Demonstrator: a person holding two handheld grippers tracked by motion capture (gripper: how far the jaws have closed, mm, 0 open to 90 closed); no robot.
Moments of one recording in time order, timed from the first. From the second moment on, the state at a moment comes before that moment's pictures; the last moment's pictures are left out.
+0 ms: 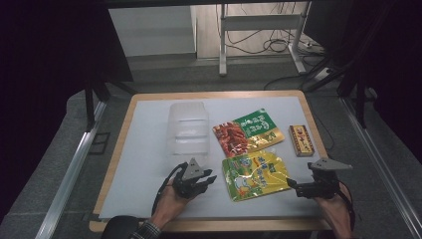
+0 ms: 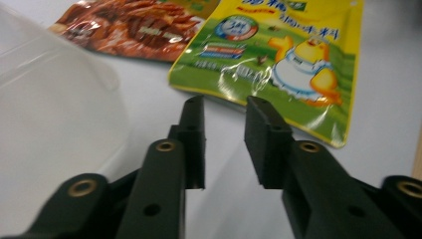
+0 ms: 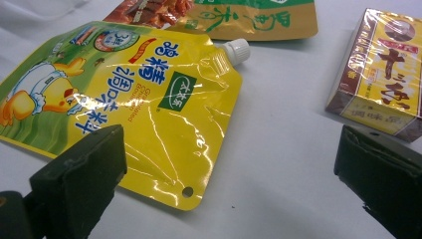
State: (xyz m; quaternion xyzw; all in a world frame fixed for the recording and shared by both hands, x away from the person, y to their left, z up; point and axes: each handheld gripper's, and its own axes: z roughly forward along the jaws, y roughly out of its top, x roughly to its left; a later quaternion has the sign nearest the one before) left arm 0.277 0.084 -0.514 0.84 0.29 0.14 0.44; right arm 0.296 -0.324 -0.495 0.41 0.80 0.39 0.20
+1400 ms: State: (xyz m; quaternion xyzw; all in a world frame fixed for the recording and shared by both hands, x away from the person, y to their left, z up) left arm 0.301 0.021 -0.539 0.88 0.23 0.16 0.39; right arm 0.298 -0.317 -0.502 0.40 0.82 0.38 0.17
